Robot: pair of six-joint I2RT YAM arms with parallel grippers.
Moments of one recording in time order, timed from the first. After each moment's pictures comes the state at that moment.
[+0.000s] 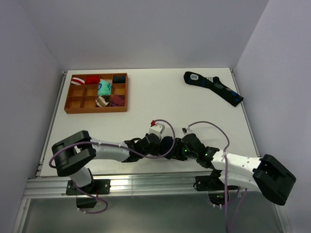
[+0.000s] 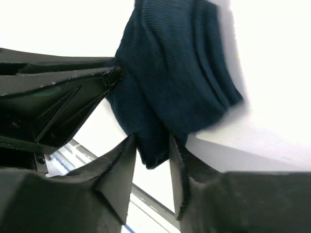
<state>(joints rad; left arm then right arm) -1.15 1.63 0.68 0.27 -0.31 -0.58 0.81 1.05 0.20 0.10 -0.10 1.01</state>
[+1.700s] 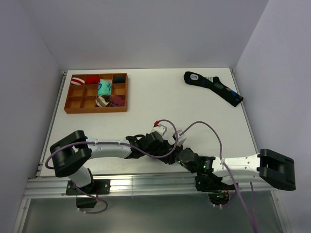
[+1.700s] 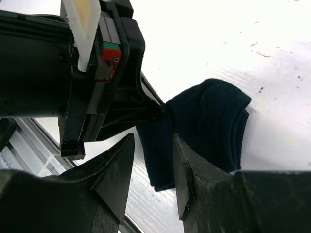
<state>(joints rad) -1.16 1.61 0.83 -0.14 -0.29 -0.51 1.24 0.99 0.14 0.45 0.44 0.60</state>
